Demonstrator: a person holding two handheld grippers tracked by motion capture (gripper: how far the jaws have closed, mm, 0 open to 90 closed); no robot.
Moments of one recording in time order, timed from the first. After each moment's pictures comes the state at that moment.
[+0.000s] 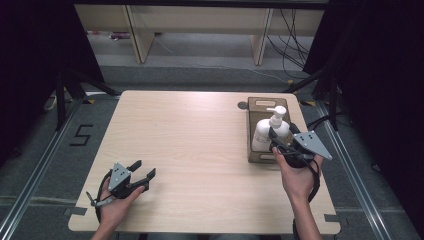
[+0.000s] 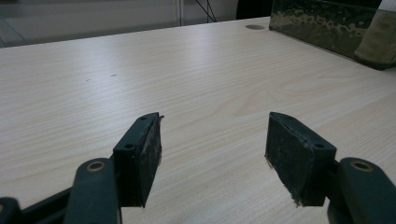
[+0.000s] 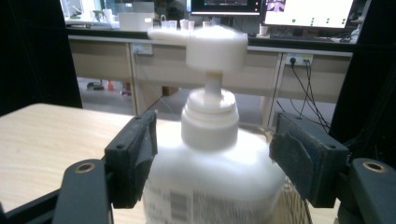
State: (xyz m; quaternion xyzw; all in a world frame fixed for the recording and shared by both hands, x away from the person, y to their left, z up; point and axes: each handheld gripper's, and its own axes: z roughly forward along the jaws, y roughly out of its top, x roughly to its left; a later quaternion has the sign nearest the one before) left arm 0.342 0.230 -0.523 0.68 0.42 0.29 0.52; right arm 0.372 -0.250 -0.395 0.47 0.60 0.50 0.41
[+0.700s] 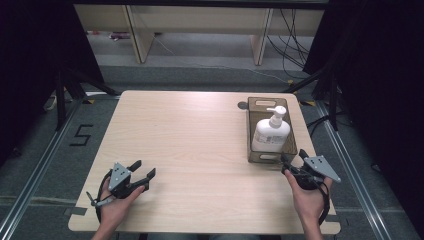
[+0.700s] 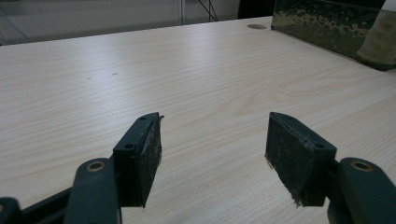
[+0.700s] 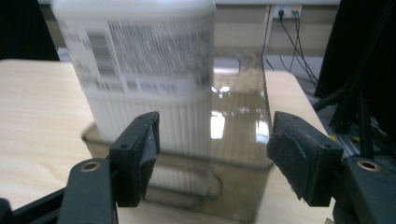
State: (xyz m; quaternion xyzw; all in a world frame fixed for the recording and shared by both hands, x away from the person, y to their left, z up) left arm 0.342 0.229 -0.523 0.68 0.43 0.29 0.52; right arm 0.346 -0.295 -0.465 0.54 0.60 0.46 0.37
